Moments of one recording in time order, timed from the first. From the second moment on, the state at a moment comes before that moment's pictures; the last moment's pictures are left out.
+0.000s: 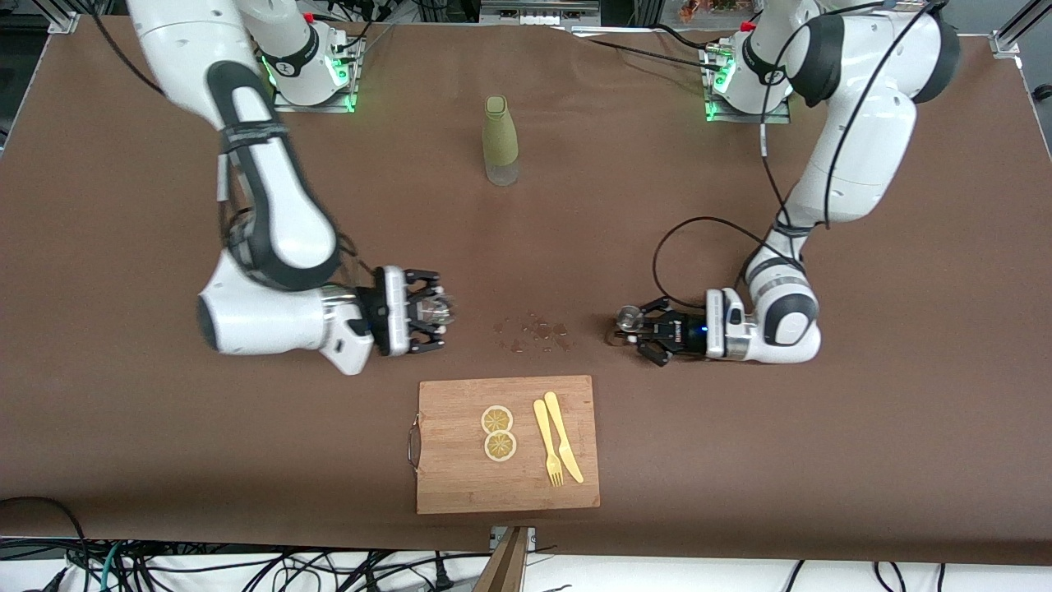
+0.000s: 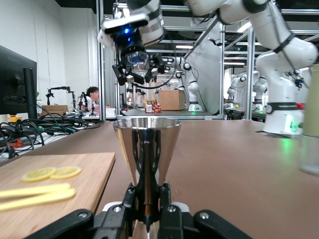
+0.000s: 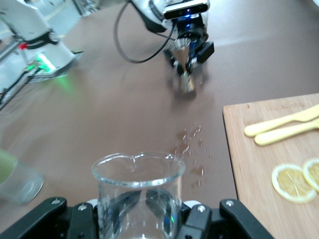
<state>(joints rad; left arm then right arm) -0.05 1.02 0.03 -1.56 -1.56 1.55 2.59 0.31 0.69 -0.09 -1.40 0.98 1.78 -1.73</state>
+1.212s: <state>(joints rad) 0.31 0.99 0.21 -1.57 -1.23 1.26 2.73 -0.09 0.89 -0.09 -1.58 1.08 1.66 -2.59</state>
